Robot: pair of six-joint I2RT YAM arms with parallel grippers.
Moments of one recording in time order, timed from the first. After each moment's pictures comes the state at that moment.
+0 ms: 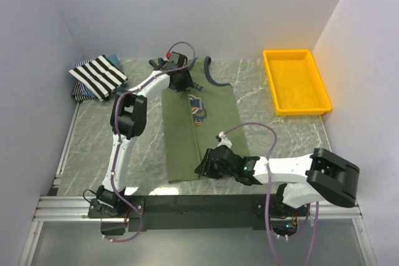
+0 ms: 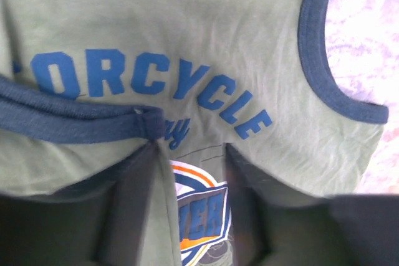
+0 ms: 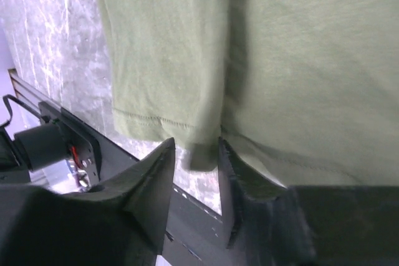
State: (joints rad) left arm -0.40 2.40 2.03 -0.50 0.02 -0.68; right arm 1.11 1.34 0.45 0.15 0.11 1.21
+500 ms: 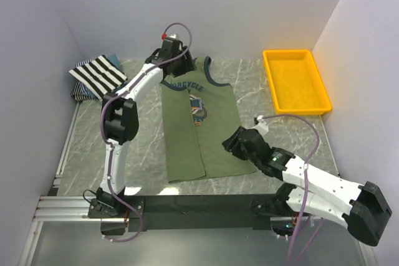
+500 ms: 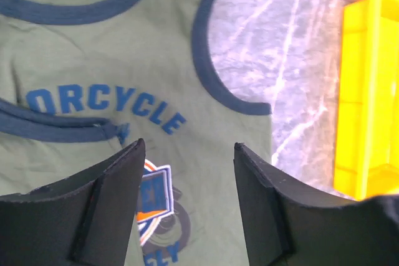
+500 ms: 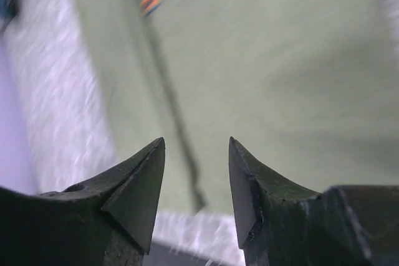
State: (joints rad) left arm -0.39 2.23 2.03 -0.44 0.06 -0.66; right arm 0.84 0.92 0.49 -0.27 0.32 1.14
